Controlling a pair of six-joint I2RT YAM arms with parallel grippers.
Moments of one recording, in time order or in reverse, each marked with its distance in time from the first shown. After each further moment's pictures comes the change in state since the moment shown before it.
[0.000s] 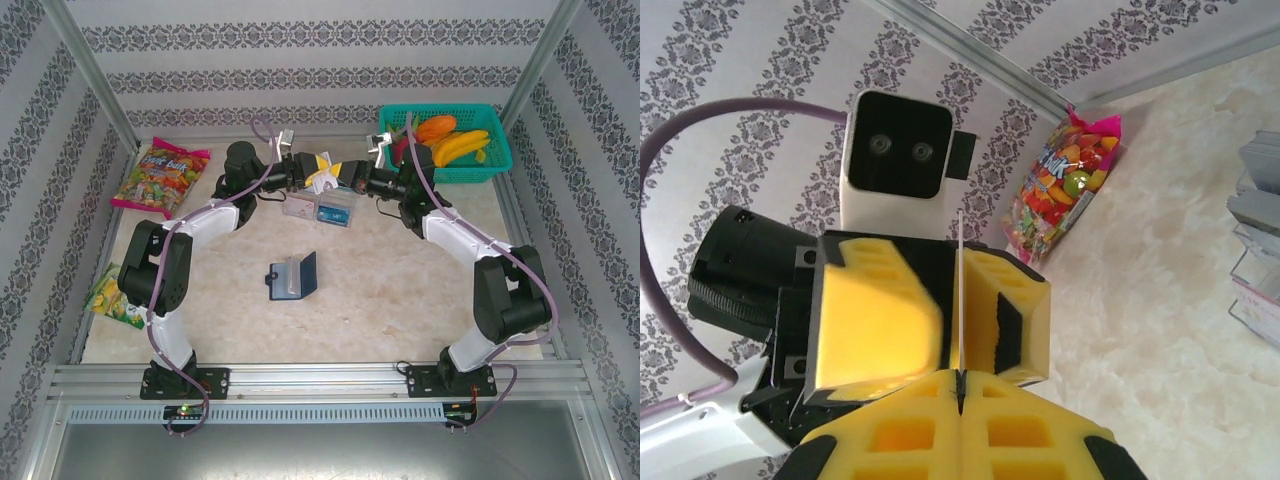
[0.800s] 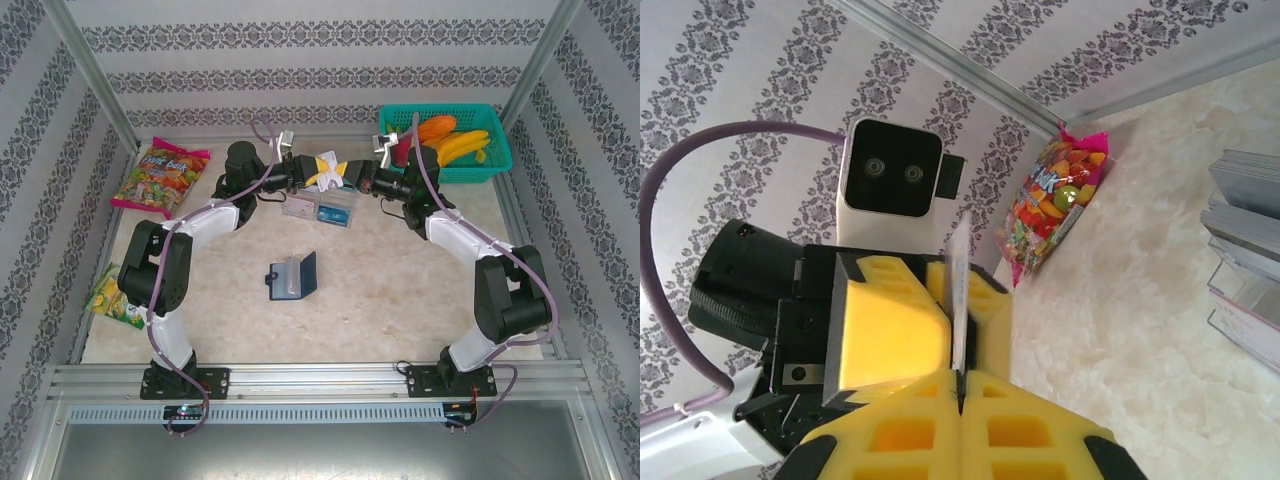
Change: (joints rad) left arm 0.000 0.000 0.002 -0.026 -0.003 0.017; right arm -0.030 -0.002 -0.029 0.043 0.007 0.015
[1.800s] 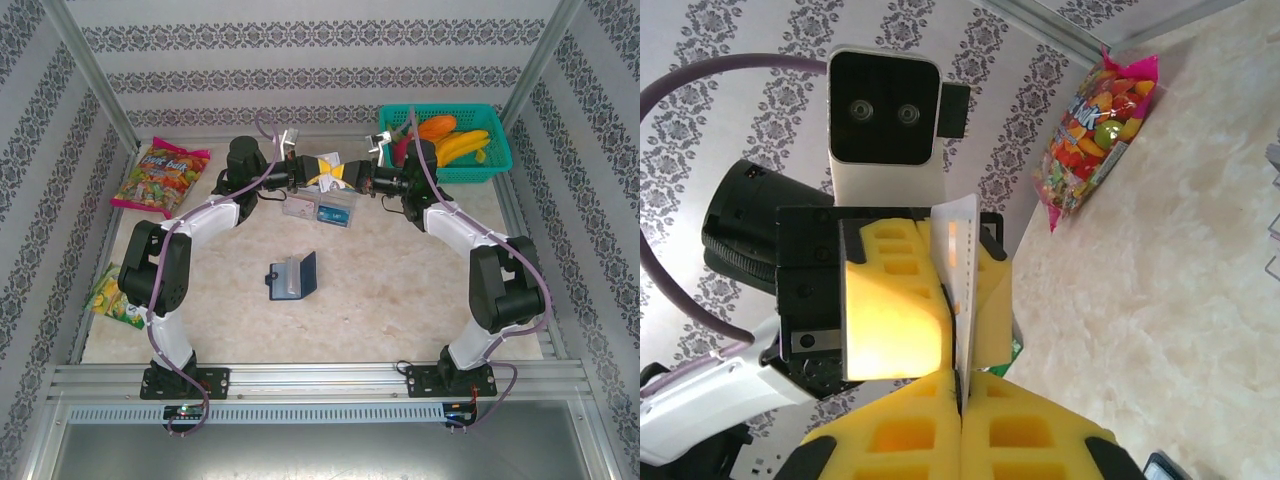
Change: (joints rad) left arm -0.005 0.000 0.050 -0.104 0.045 0.089; right arm -0.010 0.067 0.072 -0.037 -0.193 0.033
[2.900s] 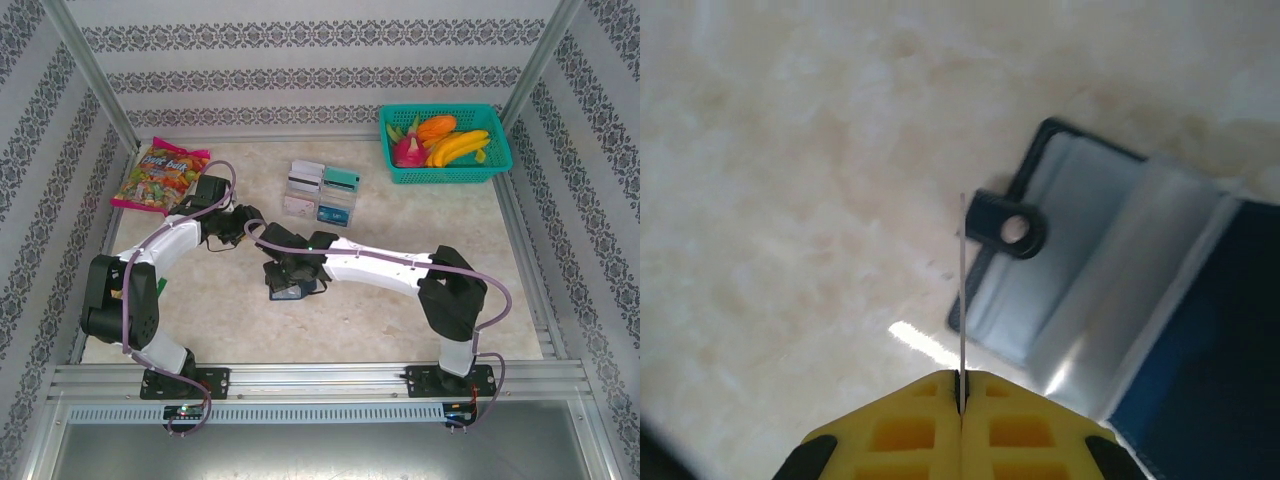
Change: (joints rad) left arm 0.179 -0.280 -0.277 -0.948 -0.595 0.394; right arm 0.791 0.189 0.325 -1.078 1.067 -0.347
